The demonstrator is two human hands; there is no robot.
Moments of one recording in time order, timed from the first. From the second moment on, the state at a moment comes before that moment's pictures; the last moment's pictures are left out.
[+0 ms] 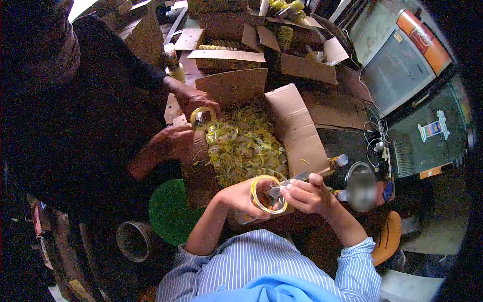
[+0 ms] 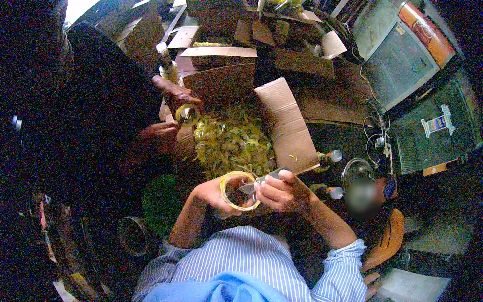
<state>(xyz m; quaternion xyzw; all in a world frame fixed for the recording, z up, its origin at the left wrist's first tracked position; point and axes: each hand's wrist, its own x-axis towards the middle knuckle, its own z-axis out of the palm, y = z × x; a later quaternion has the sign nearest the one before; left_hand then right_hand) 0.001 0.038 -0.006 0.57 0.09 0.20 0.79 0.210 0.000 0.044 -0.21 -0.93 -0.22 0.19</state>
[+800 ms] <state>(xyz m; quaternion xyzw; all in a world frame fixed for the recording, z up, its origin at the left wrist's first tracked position) -0.010 0.043 -0.027 0.63 0.07 0.27 0.73 0.218 0.045 -0.022 -0.53 -0.71 0.15 0.44</state>
